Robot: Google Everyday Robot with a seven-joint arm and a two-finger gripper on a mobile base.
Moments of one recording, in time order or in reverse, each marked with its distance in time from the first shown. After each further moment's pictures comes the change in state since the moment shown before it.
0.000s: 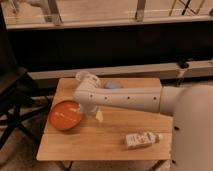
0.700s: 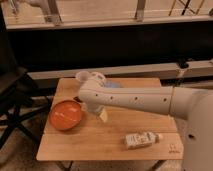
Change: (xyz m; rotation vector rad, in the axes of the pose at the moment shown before) arm 0.005 0.018 -0.025 0.004 0.033 0.092
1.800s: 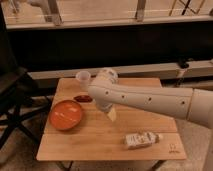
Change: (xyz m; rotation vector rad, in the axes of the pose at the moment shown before) arm 0.031 0.042 -0.038 -0.005 0.060 0.203
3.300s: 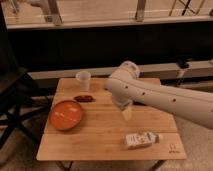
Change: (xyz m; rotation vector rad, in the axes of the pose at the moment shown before) arm 0.055 0.057 -0.035 -0.030 0.044 0.320
